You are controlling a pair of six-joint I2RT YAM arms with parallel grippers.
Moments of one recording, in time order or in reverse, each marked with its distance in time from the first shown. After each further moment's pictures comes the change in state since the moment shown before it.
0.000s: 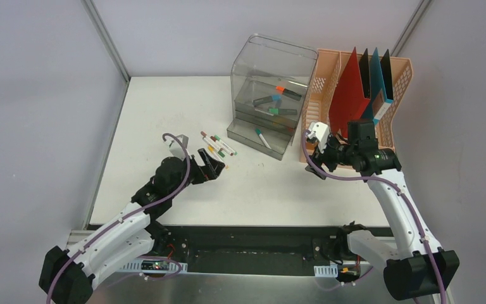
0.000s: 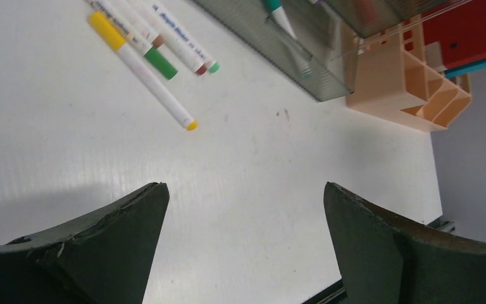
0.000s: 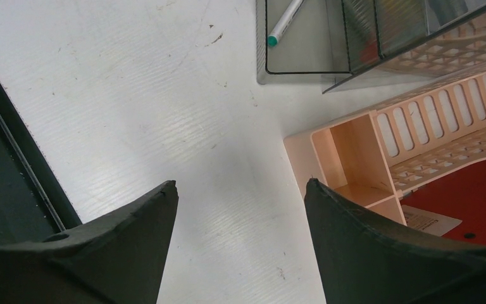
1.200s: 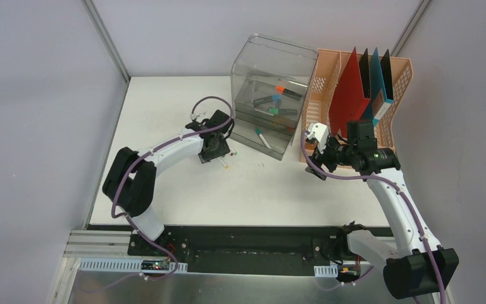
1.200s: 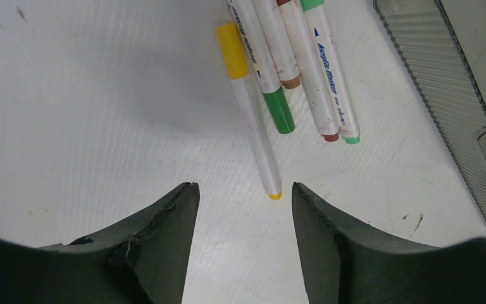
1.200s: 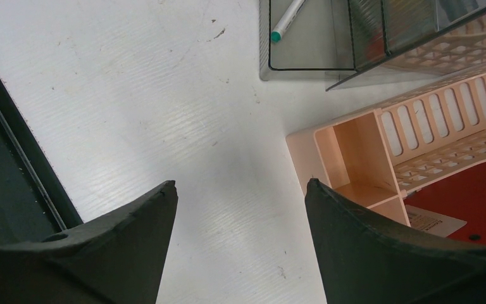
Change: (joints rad) left arm 0.006 0.960 0.777 -0.658 -0.258 -0.212; right arm -0.001 0.011 -0.003 -0.008 0.000 -0.017
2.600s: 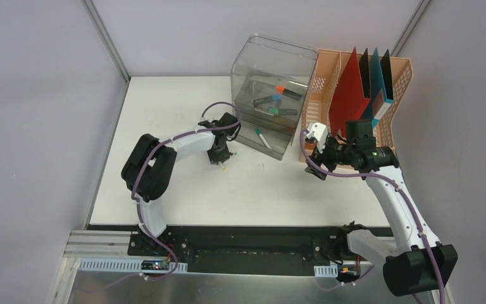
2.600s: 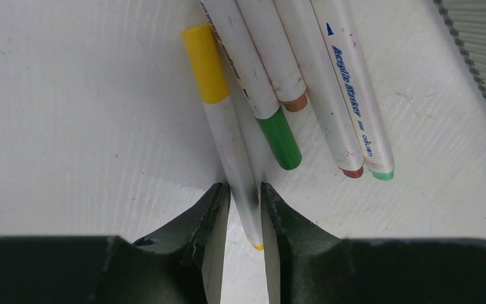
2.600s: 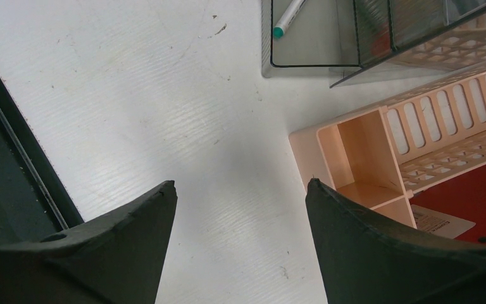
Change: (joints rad) left arm 0.000 0.207 0.073 0.013 0.032 0.061; right arm -0.002 0.021 0.000 0.000 0.000 0.002
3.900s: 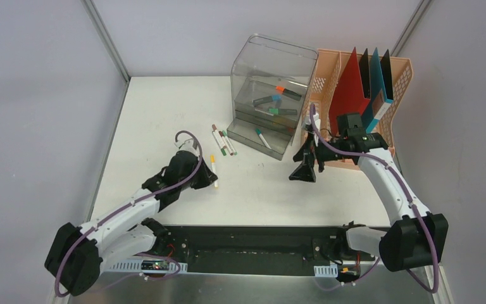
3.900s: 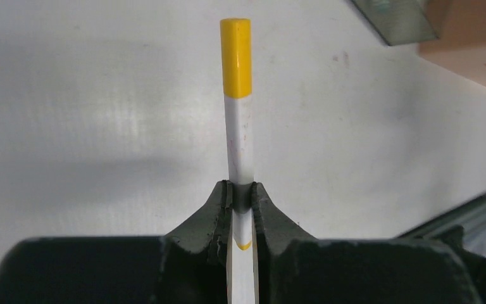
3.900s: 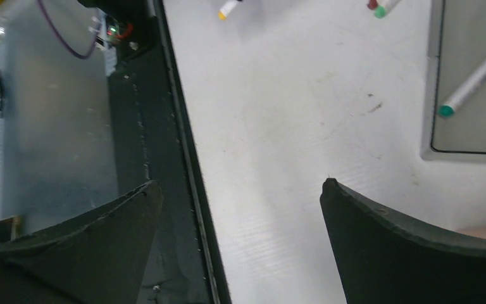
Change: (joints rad) left arm 0.000 -0.889 -0.743 0.433 0.257 0.103; right arm -0.001 0.171 0.053 -0.078 -0.436 0.156
